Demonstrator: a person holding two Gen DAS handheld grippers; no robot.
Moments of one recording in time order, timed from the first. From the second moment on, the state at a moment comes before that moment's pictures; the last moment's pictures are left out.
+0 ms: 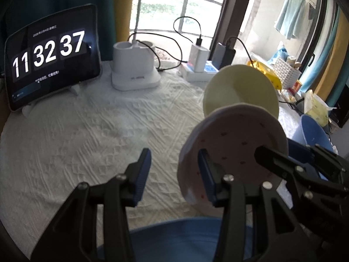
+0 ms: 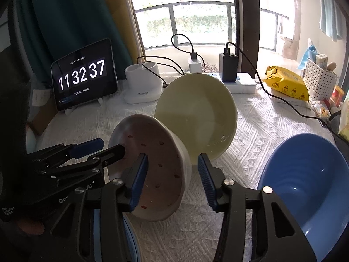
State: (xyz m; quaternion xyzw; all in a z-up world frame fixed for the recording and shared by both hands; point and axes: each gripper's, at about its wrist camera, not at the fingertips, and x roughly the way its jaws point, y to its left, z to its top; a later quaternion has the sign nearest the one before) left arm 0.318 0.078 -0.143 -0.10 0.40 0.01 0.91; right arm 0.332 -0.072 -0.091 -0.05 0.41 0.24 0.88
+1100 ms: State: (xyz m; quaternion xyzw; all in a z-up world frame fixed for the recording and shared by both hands) left arm 0.311 0.058 -0.137 -0.07 0.38 -0.03 0.92; right arm 0.322 -0.072 -0.093 -0.08 0.38 0.17 0.90
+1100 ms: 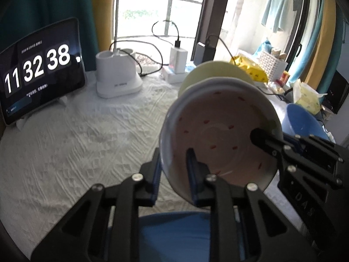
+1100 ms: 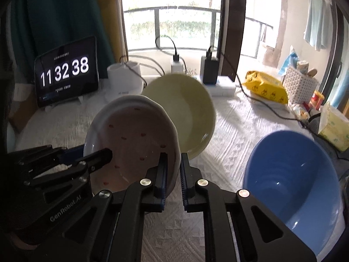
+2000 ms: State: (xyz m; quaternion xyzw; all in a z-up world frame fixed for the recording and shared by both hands) left arm 0.271 0.025 -0.067 -0.04 0.32 -0.04 0.95; right arm 0.299 -0.106 -0.036 -0.04 0.35 0.18 0.92
